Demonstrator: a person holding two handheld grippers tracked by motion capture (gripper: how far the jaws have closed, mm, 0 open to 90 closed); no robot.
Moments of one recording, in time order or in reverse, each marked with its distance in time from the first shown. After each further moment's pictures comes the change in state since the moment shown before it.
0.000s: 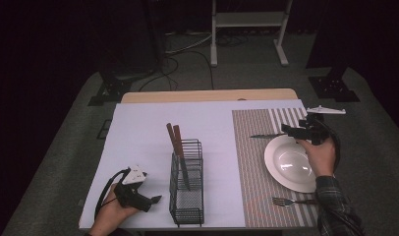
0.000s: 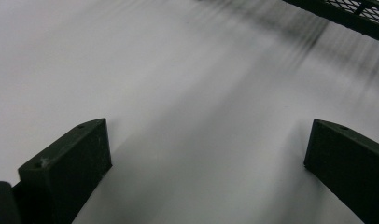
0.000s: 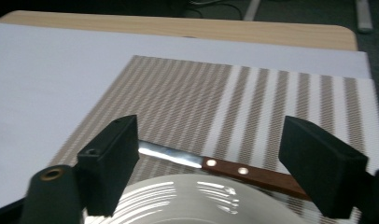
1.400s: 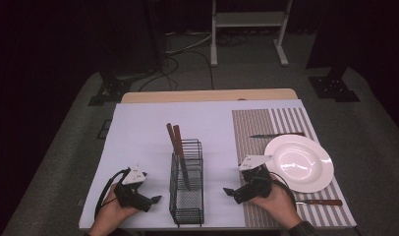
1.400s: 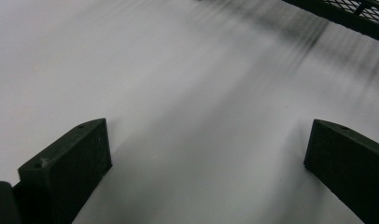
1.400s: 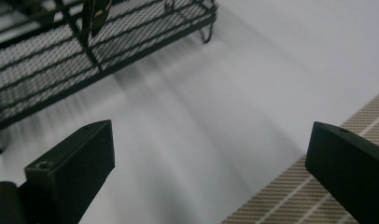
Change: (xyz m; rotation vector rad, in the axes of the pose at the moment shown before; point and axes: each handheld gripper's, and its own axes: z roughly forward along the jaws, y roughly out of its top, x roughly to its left) left arm 0.000 0.000 0.000 -0.003 0.001 0.000; right arm 0.192 -0.090 -0.002 0.197 0.422 -0.465
